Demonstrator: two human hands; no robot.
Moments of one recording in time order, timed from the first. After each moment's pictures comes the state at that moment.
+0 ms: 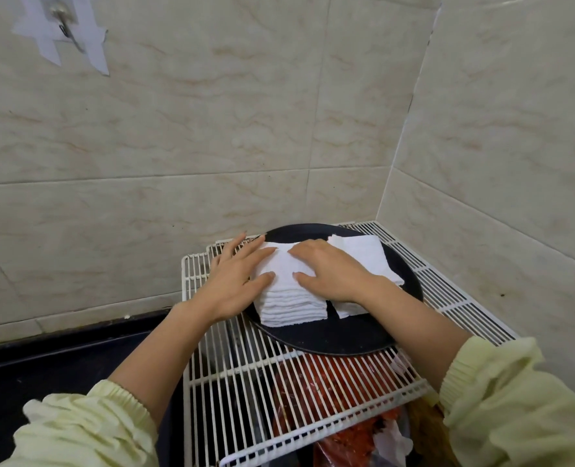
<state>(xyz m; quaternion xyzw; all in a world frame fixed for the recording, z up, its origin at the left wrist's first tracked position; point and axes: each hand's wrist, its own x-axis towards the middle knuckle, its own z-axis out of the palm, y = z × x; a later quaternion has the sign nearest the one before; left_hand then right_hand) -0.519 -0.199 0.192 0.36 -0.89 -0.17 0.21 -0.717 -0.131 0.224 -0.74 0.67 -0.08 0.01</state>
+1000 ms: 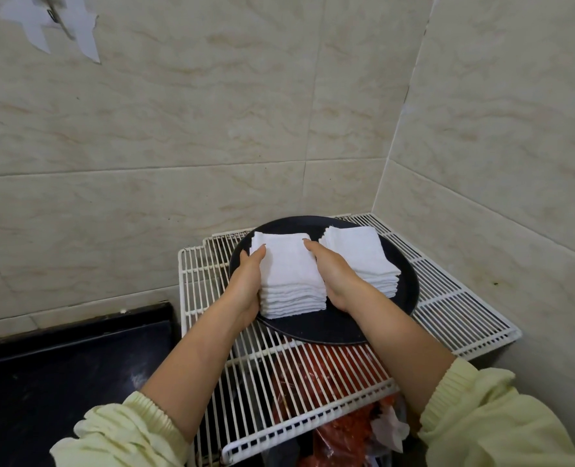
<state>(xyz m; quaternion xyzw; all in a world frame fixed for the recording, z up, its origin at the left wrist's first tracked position) -0.564 -0.181 0.179 0.41 -0.41 -0.73 0.35 -0.697 -0.131 0.205 -0.28 0.69 -0.47 0.48</state>
